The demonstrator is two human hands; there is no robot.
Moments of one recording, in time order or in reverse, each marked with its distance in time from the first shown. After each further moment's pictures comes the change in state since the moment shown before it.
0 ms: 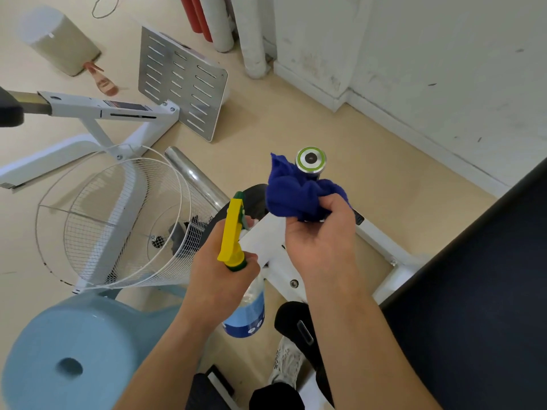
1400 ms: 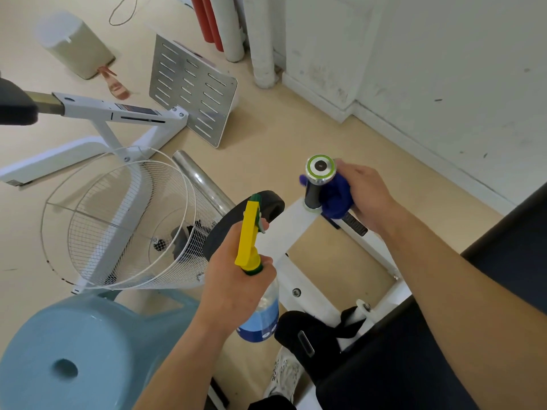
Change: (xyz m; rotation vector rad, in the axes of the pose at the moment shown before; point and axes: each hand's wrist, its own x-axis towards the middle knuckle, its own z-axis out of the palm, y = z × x) left_hand -0.004 0.002 0.012 -0.010 -0.004 0.001; right_hand 0.101 -0.088 0.007 -1.439 -0.371 -0.210
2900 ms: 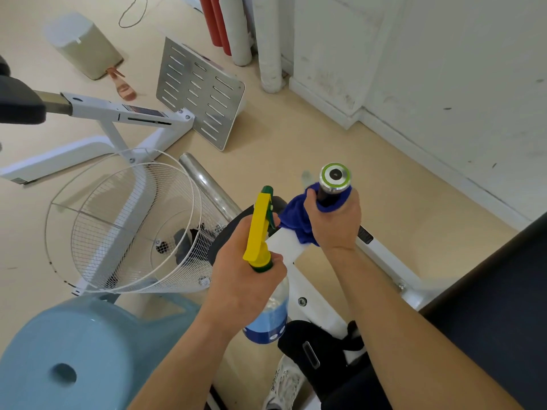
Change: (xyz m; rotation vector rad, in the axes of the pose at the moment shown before) left_hand 0.012 0.017 -0.008 -0.109 -0.017 0.039; right_hand 0.003 0.055 0.076 -0.364 0.649 -0.426
